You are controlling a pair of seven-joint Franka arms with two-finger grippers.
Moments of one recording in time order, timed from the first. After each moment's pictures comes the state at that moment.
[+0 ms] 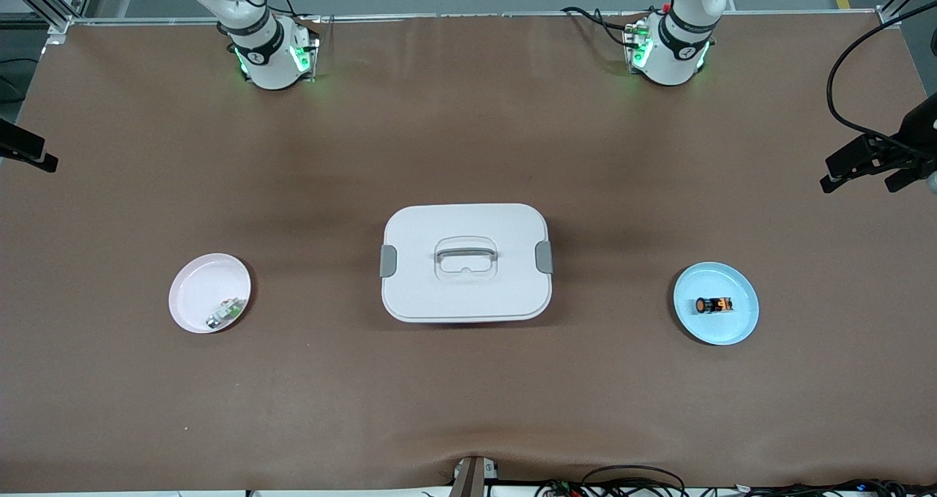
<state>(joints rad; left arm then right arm) -0.01 -0.02 0.04 -1.64 -0.05 1.72 0.01 -0.04 0.13 -0.10 -1.31 0.03 1.38 -0.13</state>
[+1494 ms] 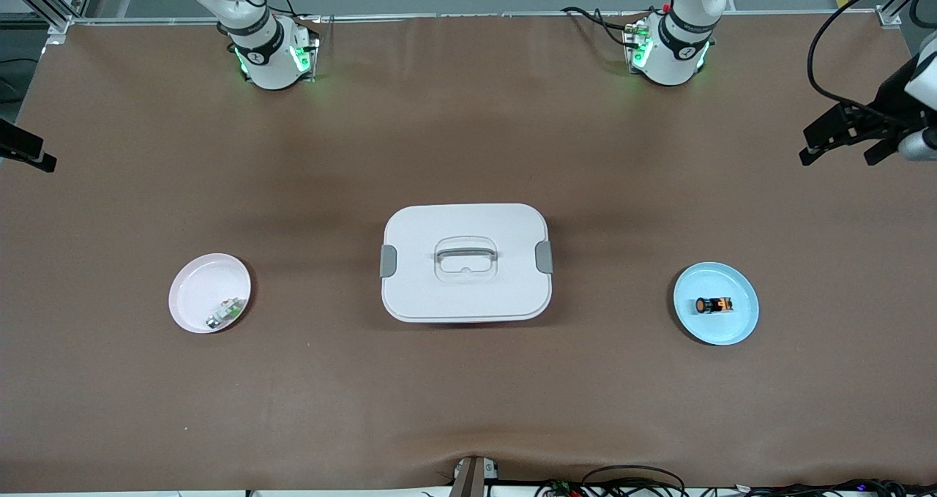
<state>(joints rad) -0.01 -0.13 -0.01 -1.72 -0.05 1.69 -0.03 -0.05 0.13 -0.10 -1.31 0.03 1.38 -0.13</state>
